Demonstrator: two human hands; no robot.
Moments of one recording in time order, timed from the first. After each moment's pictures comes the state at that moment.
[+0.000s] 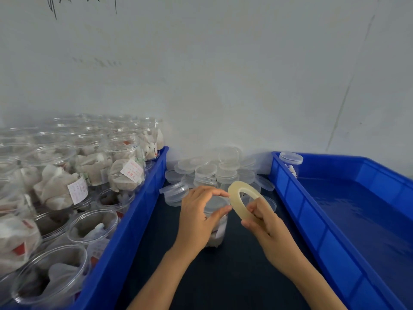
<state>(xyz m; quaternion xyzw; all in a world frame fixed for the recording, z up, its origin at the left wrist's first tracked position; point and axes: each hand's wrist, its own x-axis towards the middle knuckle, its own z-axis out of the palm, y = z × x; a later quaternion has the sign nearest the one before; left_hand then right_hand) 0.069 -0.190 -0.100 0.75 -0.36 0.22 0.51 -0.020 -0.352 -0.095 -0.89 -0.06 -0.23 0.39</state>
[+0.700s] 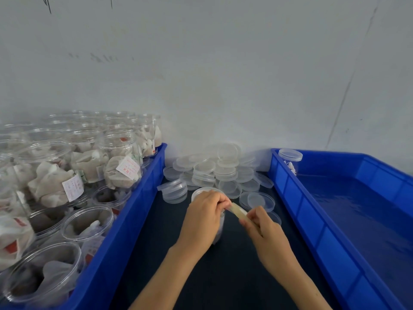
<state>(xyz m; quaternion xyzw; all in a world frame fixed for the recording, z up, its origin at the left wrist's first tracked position) 0.061 -0.207 -0.095 0.81 -0.34 0.22 0.43 -0.017 -0.349 -0.116 -0.91 0.07 -0.20 0.36</state>
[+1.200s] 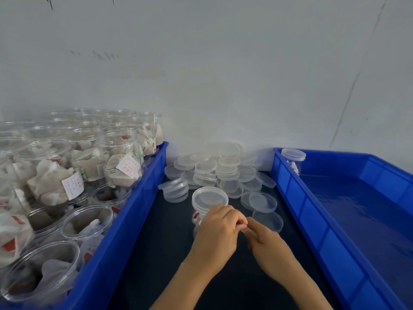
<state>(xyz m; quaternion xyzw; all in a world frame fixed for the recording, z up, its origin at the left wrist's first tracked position) 0.042 -0.218 -0.116 0.80 -0.43 0.26 0.33 -0.012 -0.360 -0.129 -0.95 0.07 -0.08 0.30</state>
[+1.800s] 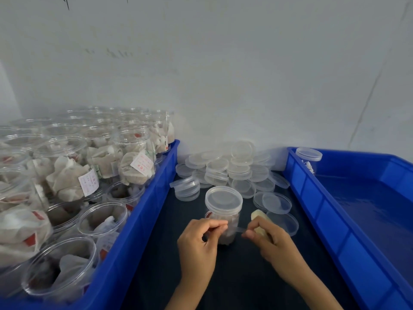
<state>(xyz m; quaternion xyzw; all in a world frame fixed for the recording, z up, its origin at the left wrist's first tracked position) 0.043 -0.182 -0.155 0.74 -0.21 0.30 0.56 -0.006 -0.353 -0.132 -0.86 0.00 -0.10 0.50</state>
